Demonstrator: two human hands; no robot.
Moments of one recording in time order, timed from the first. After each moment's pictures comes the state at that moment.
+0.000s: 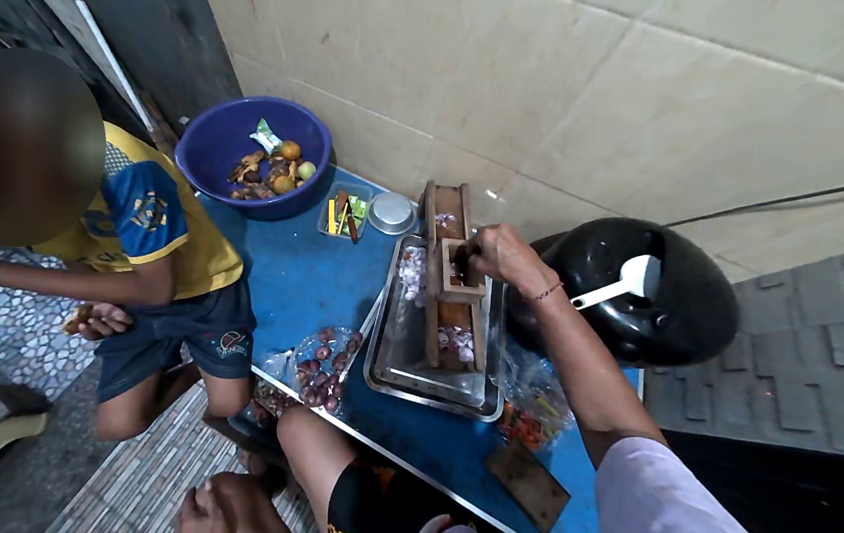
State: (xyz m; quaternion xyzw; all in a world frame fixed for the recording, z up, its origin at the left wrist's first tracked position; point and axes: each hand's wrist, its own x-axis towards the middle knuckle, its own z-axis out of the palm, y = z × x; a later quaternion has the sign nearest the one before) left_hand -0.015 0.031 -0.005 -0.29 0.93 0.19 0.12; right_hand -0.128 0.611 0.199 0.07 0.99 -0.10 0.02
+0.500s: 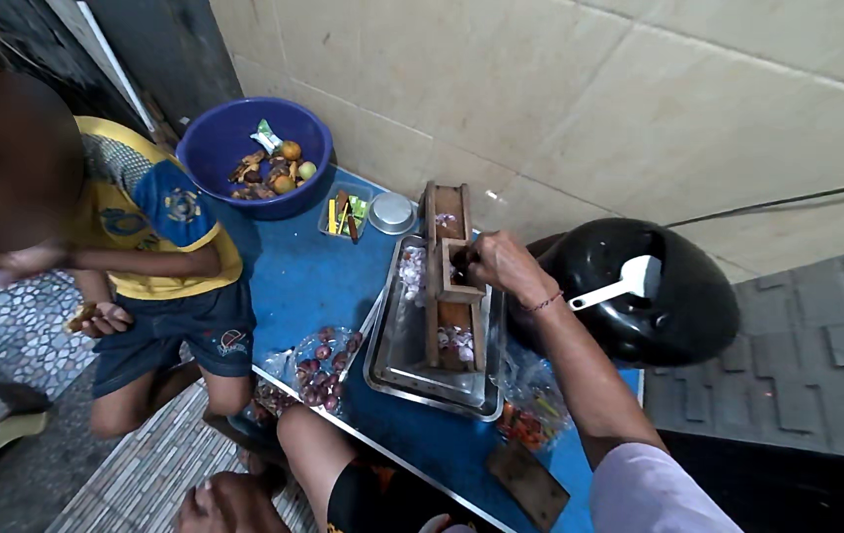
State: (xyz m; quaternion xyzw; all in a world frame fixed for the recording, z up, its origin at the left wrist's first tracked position) left_hand -0.015 0.035 0.006 -0.28 0.93 0.17 0.14; right_hand -0.120 0.603 0.196 0.08 0.99 -0.08 0.02
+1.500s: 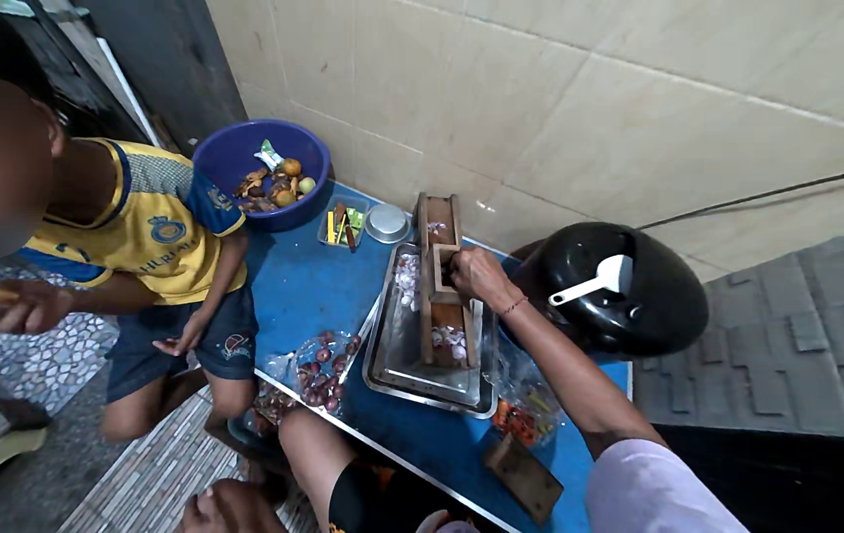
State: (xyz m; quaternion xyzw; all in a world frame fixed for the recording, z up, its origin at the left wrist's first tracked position) left_hand -0.006 0.015 -0.020 -0.29 0.93 0.19 0.11; right_hand -0.115 0.588 0.173 0.11 0.99 -0.10 0.02
